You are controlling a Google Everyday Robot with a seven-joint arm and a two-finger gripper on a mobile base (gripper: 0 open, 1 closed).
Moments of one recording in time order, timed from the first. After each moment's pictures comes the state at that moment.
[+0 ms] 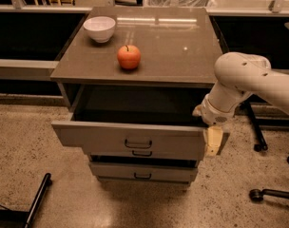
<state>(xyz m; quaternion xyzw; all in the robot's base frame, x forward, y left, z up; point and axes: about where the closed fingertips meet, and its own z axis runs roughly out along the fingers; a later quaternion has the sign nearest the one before) 0.539 -0.200 0.672 -0.70 0.71 0.07 0.07</state>
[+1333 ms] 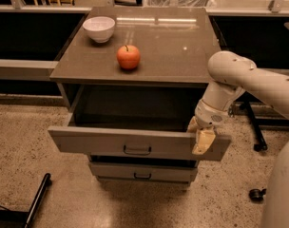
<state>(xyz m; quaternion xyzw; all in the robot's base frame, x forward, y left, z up) 0.502 -0.168 0.662 -0.70 0.68 0.23 -0.01</state>
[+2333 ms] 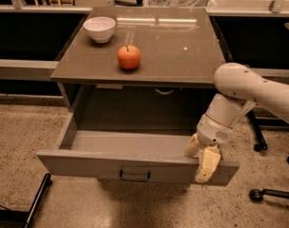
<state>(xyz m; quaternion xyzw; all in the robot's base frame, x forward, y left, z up) 0.421 -0.153 0.679 -0.66 0.69 0.30 -0.03</state>
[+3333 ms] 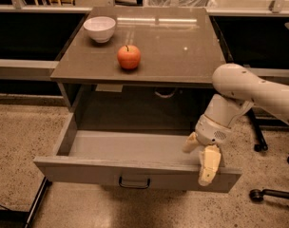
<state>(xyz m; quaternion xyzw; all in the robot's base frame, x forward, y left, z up) 0.420 -0.152 0.677 -0.66 0.68 0.31 -0.03</state>
